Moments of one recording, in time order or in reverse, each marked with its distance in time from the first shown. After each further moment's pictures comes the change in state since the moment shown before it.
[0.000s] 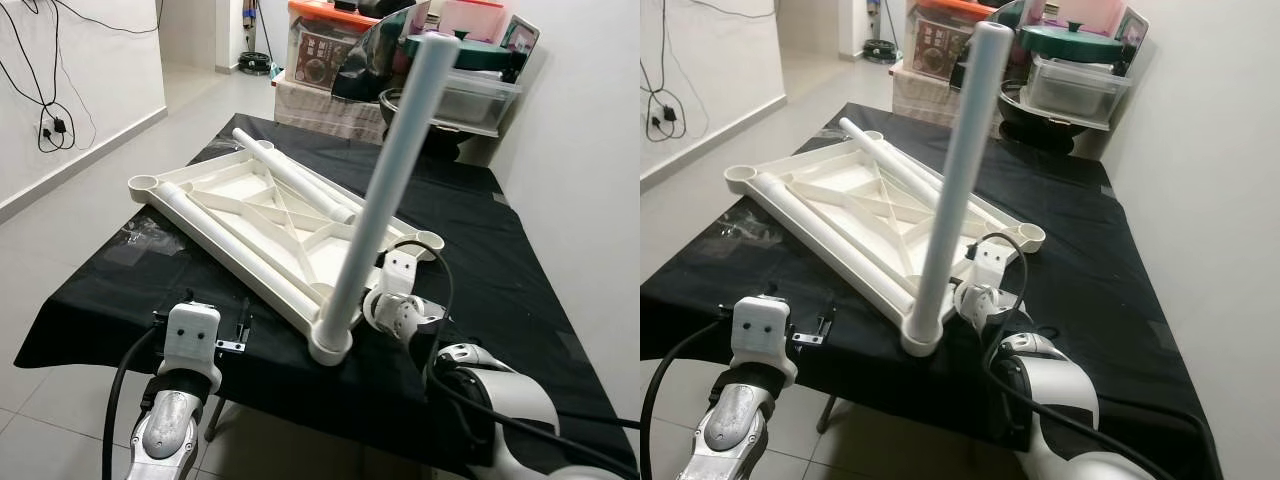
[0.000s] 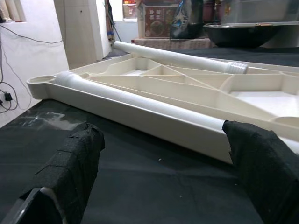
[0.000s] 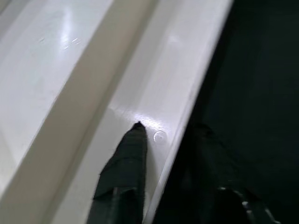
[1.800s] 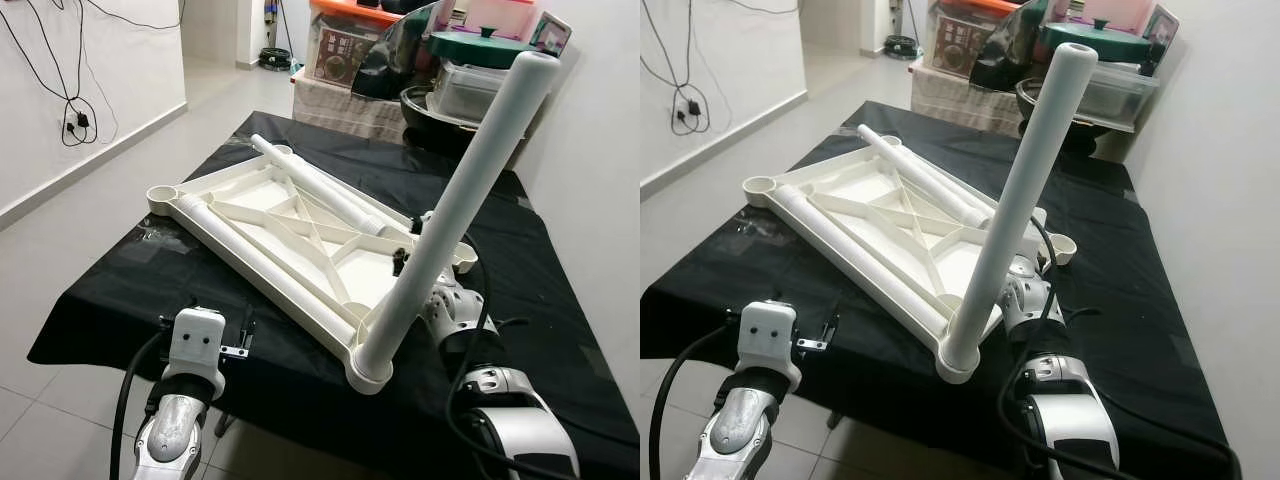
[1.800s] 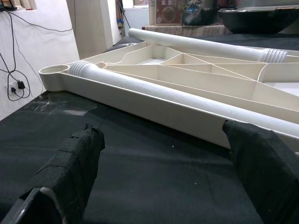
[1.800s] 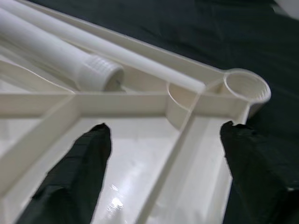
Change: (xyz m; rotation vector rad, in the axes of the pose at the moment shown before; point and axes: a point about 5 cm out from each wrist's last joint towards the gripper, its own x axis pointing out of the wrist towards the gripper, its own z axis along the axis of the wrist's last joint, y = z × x) left arm -0.002 -0.003 -0.007 0.002 0.031 0.001; right arm -0.035 -0.007 0.066 -0.198 -0.437 0.003
